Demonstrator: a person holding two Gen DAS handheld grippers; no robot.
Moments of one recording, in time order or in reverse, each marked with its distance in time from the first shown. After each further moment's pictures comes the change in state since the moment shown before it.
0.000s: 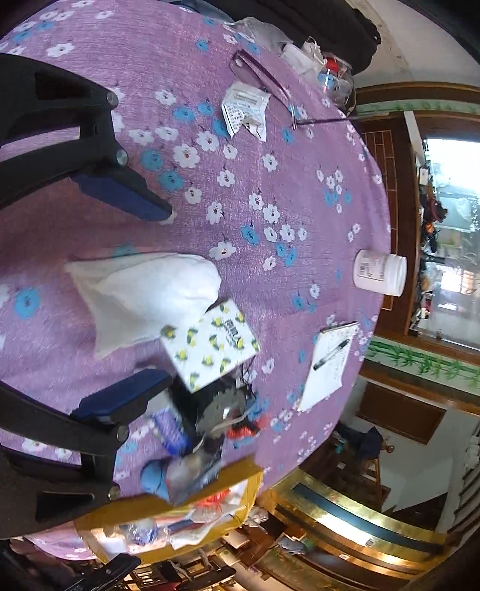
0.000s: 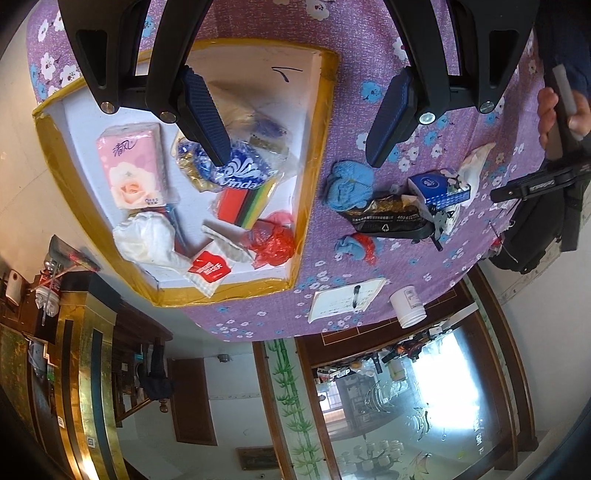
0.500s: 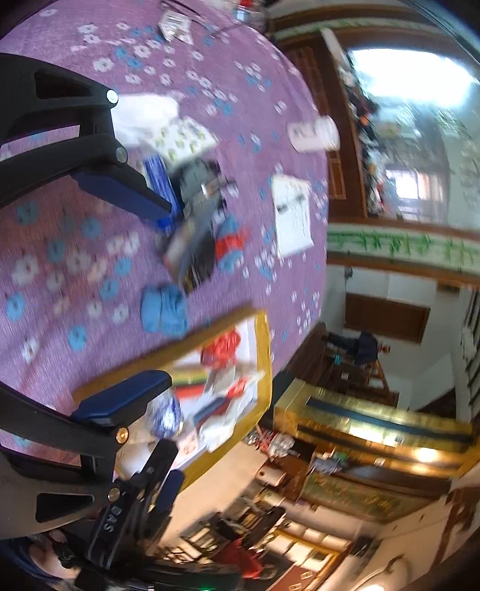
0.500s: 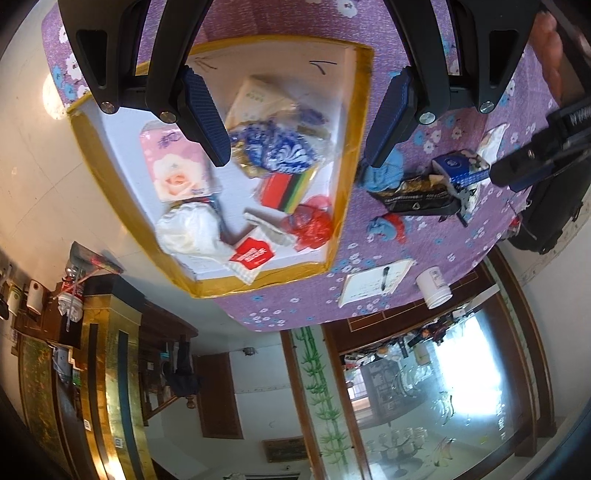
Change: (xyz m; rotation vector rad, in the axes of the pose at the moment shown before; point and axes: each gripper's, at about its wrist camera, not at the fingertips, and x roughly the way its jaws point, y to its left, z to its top) left arm -0.054 -0.156 -0.033 0.242 -0.145 -0.218; right arm -0.017 -0.023 0.009 0.053 -0.040 -0.079
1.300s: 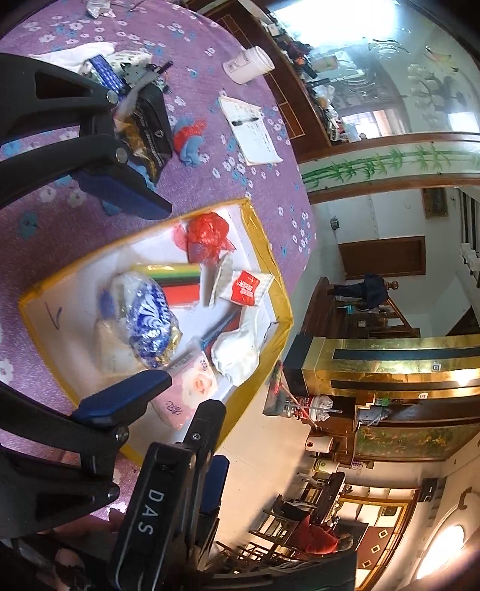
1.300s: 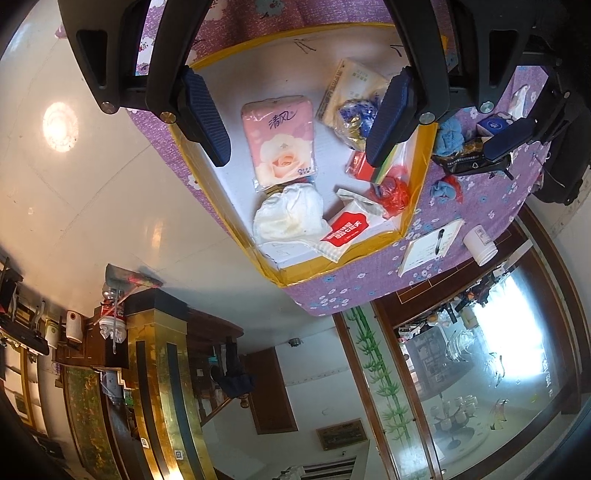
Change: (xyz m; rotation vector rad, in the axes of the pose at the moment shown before) left arm 0.057 -0.153 -0.011 0.318 -0.003 -0.050; right arm -0.023 -0.084 0.008 0.168 -0.058 -0.118
